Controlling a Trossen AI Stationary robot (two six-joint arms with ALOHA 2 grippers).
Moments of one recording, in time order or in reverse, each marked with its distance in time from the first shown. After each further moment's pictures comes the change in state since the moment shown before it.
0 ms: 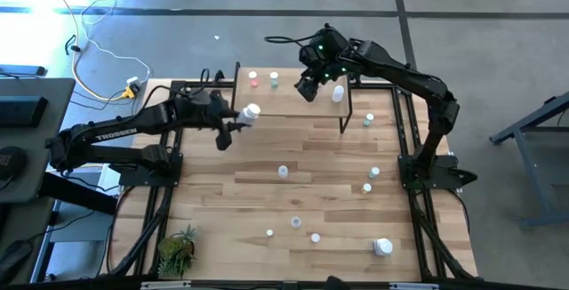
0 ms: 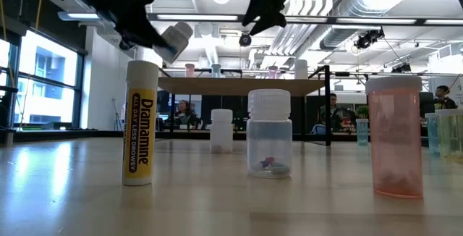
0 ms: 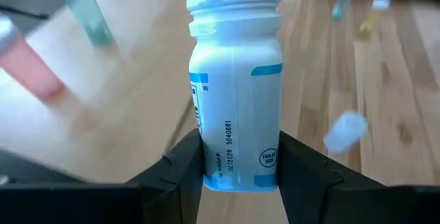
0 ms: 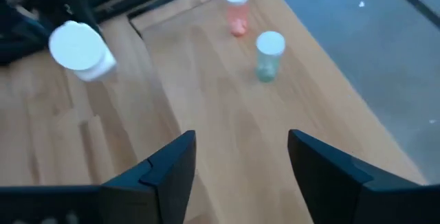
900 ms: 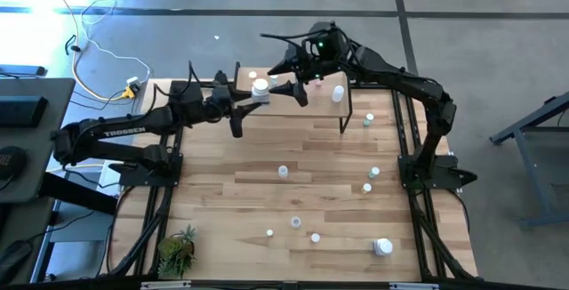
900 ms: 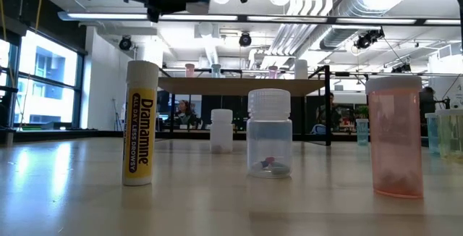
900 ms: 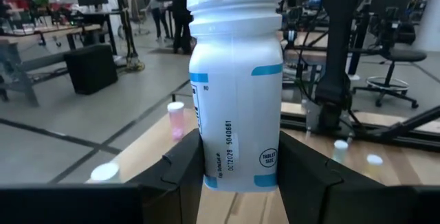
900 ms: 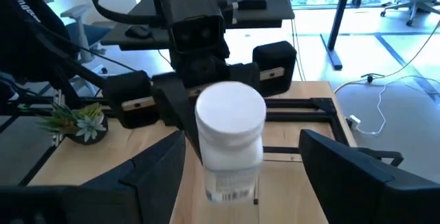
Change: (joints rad) left arm -0.053 0.088 0.000 0.588 -0.072 -0.043; right arm 0.062 0.017 -0.001 0.448 -0.399 -0.203
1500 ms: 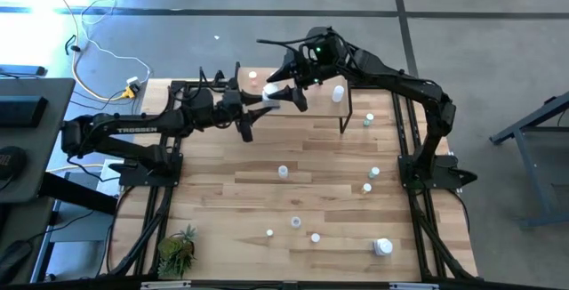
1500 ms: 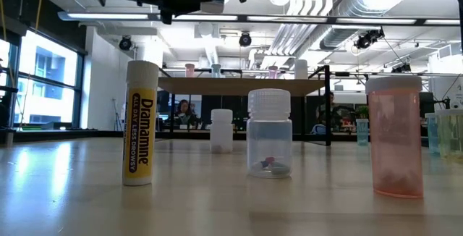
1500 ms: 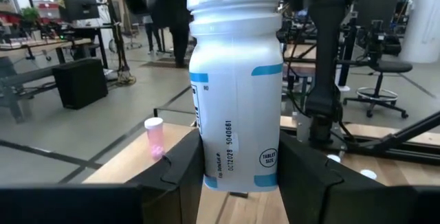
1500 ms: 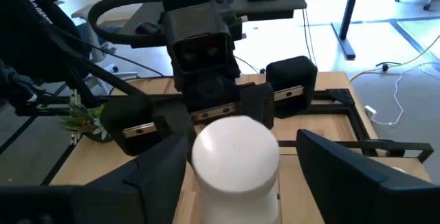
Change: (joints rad) left arm -0.065 0.130 0.000 0.183 -0.029 0.000; right arm 0.035 0.000 -0.001 -0.025 0.002 0.045
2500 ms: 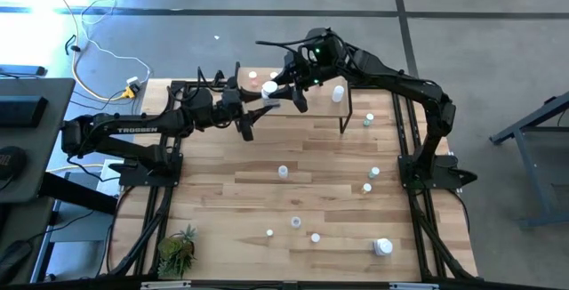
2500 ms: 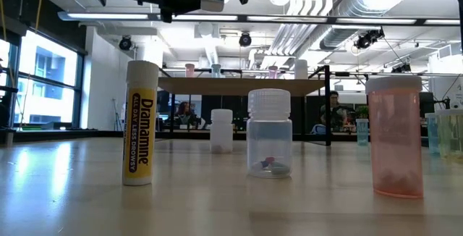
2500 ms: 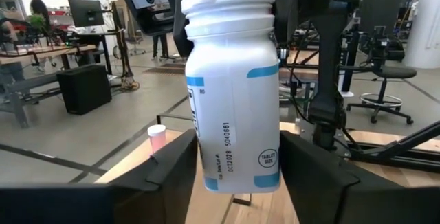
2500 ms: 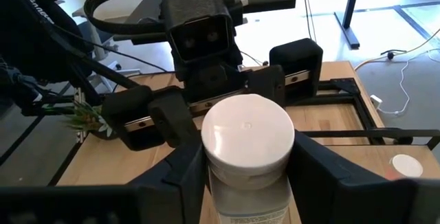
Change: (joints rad) left arm 0.002 0.002 0.000 0.027 -0.020 0.005; right arm 0.004 0.000 0.000 -0.028 0.002 0.026
